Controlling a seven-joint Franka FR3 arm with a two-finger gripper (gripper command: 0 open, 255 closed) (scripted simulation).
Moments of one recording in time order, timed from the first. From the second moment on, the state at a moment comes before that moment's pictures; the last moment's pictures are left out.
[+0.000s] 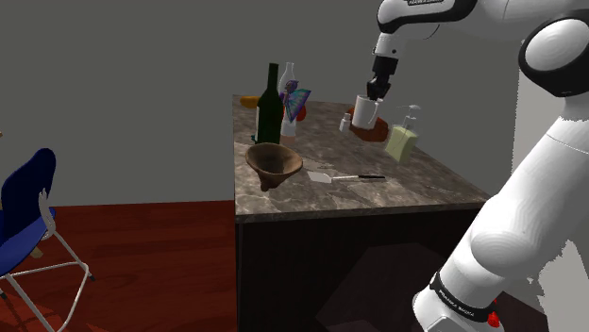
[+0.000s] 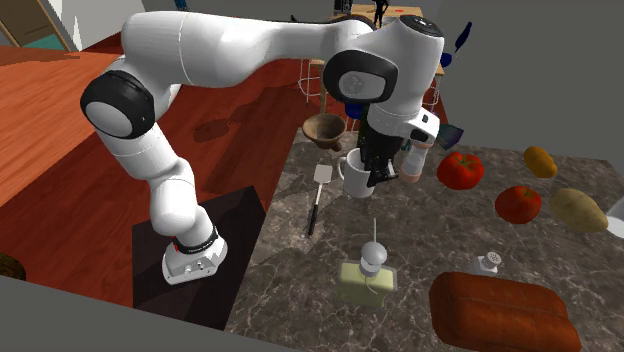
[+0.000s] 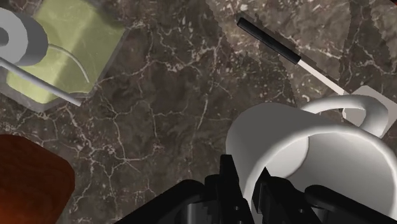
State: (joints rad) arm -0.10 -0.06 -0.43 -1.71 0.01 1.59 -0.42
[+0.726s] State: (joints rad) arm -0.02 -0.13 -0.33 -1.72 0.01 1.55 -0.24
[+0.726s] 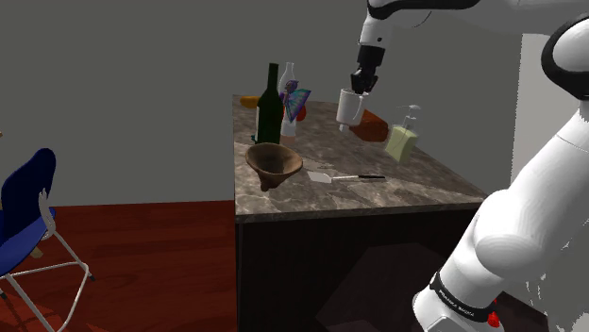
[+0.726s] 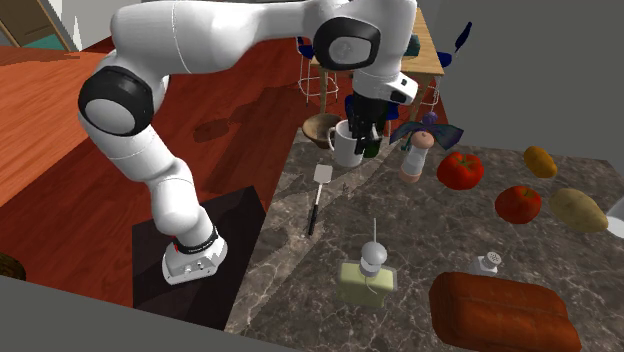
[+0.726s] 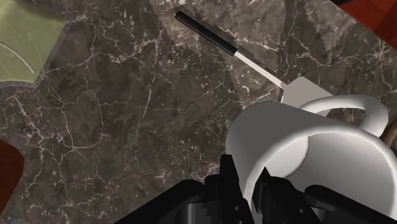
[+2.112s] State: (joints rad) arm 0.20 -0.01 -0.06 -1.55 0.07 1.52 0.25
